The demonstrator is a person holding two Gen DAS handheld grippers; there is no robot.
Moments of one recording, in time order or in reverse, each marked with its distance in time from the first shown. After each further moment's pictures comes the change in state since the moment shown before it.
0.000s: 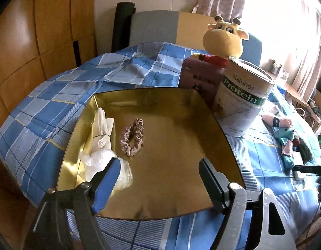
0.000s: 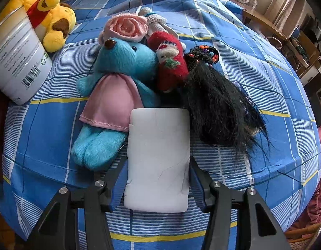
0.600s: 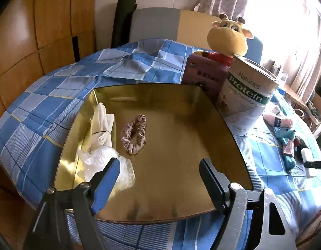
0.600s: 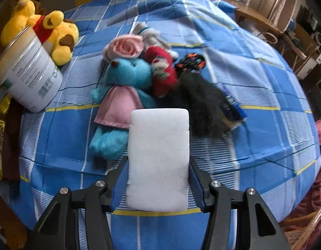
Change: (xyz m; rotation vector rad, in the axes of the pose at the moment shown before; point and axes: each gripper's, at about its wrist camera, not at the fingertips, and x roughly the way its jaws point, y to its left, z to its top) left arm 0.014 0.013 -0.003 -0.016 0.018 -0.024; right arm -0.046 -0.015 -0.002 0.058 -0.019 0.018
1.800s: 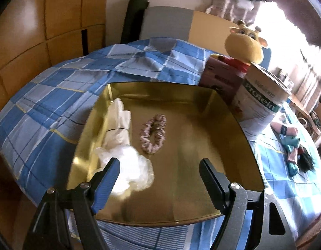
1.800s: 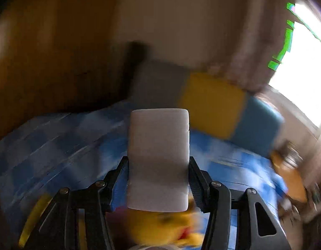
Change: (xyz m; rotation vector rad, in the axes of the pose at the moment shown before) left arm 0.002 0.034 0.002 -0.072 0.005 0.024; right arm -0.171 0.399 0.224 -0.703 -0.552 0.224
